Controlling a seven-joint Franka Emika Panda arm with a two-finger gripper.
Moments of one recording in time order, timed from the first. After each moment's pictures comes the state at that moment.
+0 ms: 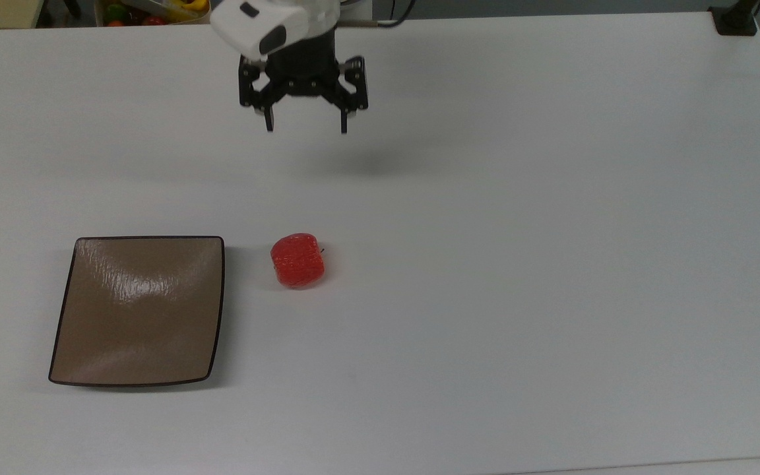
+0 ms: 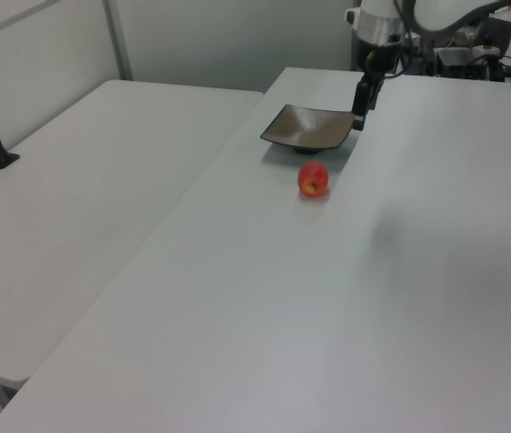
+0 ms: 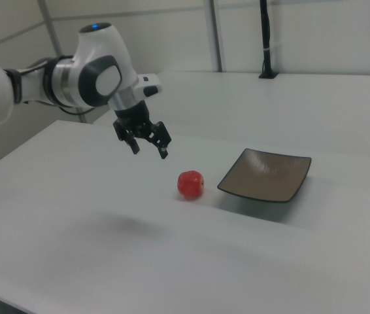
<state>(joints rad) 0.07 0.12 0.04 -1.79 -0.06 2.06 0.04</state>
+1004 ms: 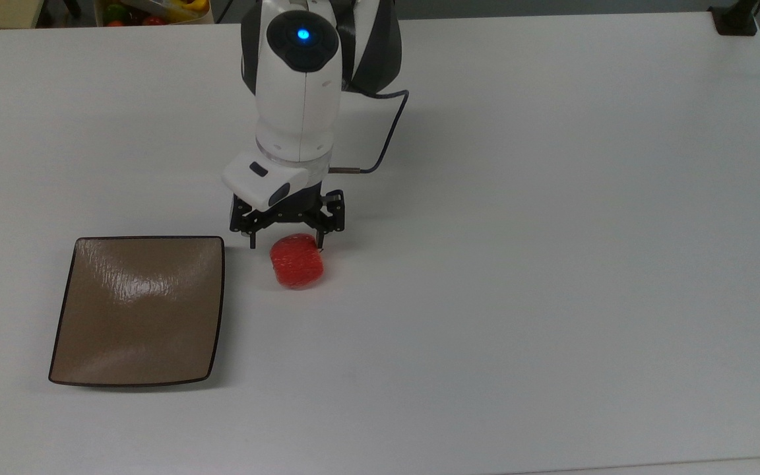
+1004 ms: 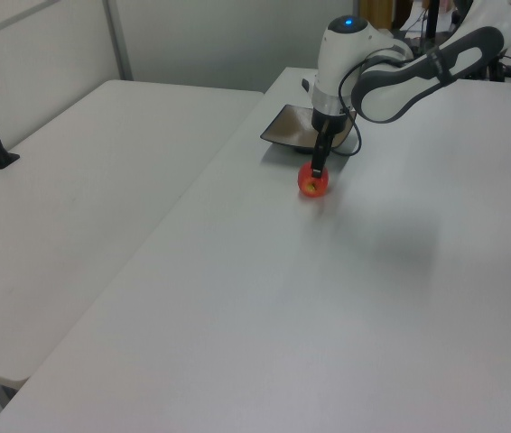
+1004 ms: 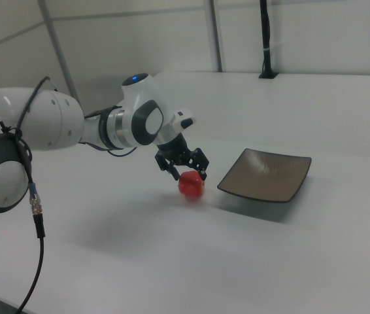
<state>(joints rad) 0.05 0.49 0.04 -1.63 -0.25 2.32 0.04</state>
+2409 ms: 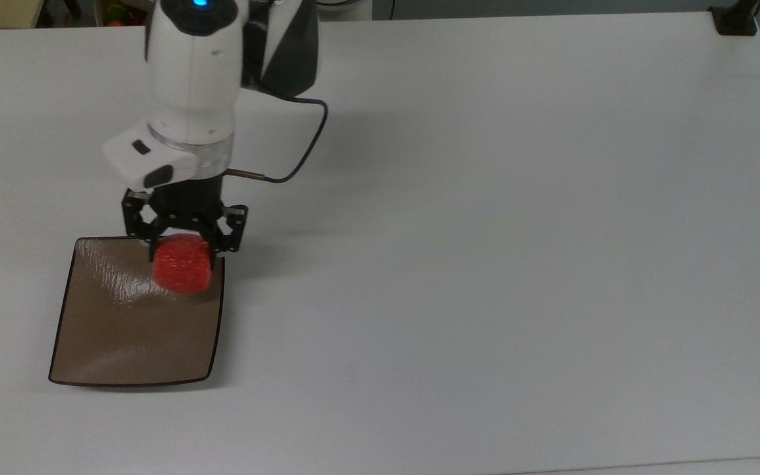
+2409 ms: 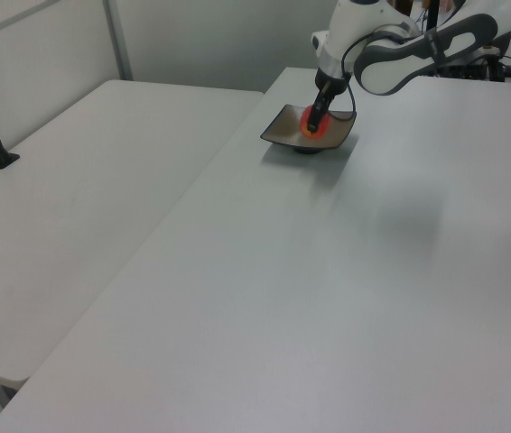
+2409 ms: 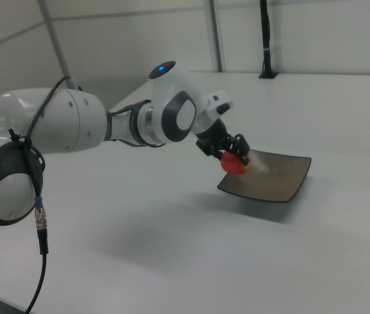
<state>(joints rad) -0.09 0.51 0.01 -1.53 -0.31 2.44 0.06</state>
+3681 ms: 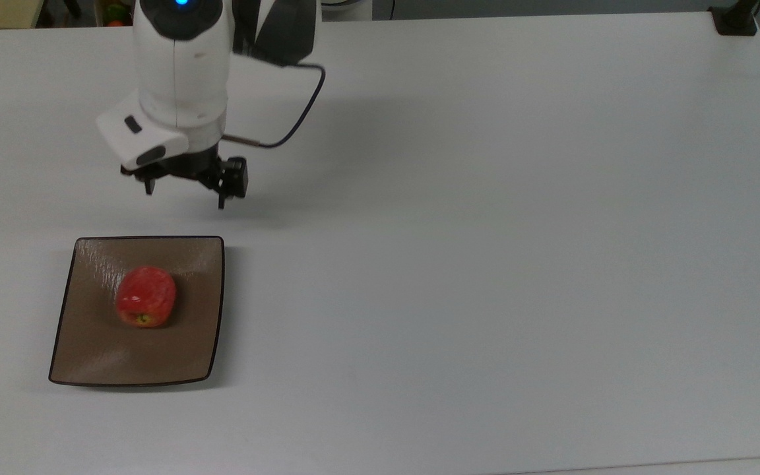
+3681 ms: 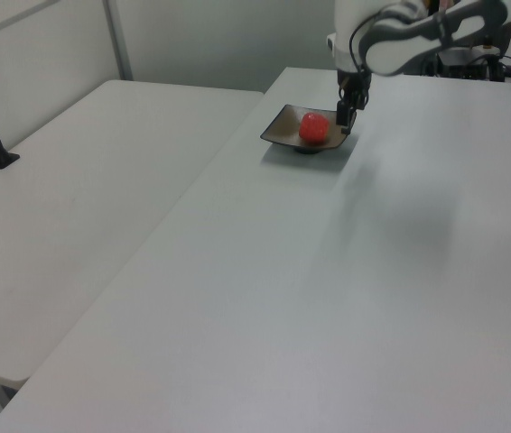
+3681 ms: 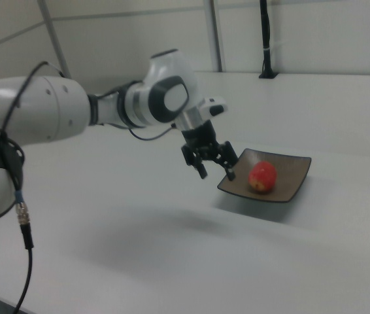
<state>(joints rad) -0.07 0.43 0.00 -1.53 -0.28 2.04 0.06</state>
